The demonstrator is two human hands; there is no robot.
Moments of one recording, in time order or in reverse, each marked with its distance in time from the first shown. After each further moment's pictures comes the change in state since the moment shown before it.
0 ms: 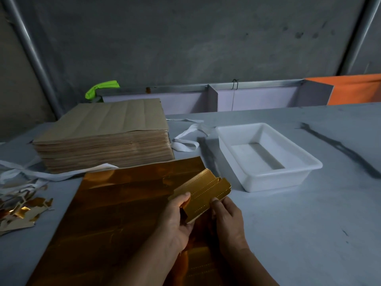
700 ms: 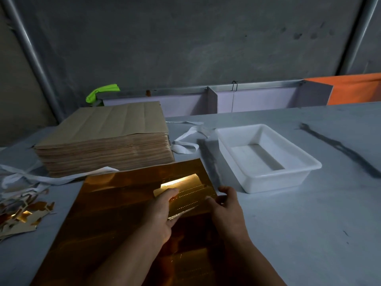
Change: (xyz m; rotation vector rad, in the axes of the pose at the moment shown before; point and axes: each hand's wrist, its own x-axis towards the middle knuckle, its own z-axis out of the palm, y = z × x) left_hand 0.016 0.028 -0.012 0.146 0.125 0.194; right_hand 0.009 -0.022 -0.004 -0.234 -0.038 -0.001
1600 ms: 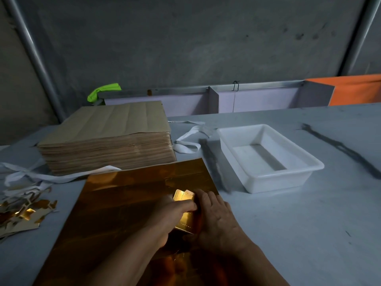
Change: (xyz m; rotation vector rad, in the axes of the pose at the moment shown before) left_hand -0.016 0.003 -0.006 0.728 -0.237 0.150; right_hand -0.008 0.001 0.004 -0.922 -0.312 -0.574
